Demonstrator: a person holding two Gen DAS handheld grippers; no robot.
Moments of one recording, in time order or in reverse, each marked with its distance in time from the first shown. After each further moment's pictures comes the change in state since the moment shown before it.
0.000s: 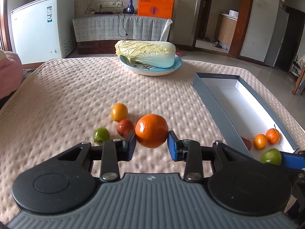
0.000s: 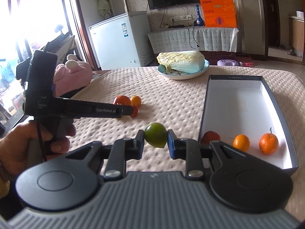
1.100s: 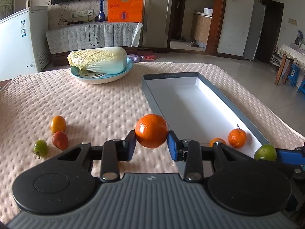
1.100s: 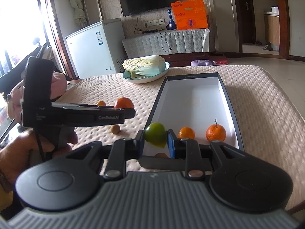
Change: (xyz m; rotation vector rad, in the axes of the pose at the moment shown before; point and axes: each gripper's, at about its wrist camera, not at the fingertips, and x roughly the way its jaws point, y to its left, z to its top) left arm 0.020 -0.100 0.001 0.097 -0.034 -0.114; right arm -0.041 -0.054 -0.010 0.079 -0.030 -0.127
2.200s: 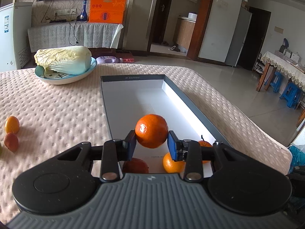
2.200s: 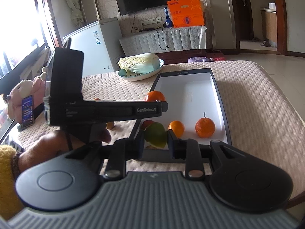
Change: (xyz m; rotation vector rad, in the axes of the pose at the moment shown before) left arm 0.036 -0.057 0.004 -0.025 -0.021 -0.135; right arm -0.011 -0.020 -0.007 0.021 0.012 -0.004
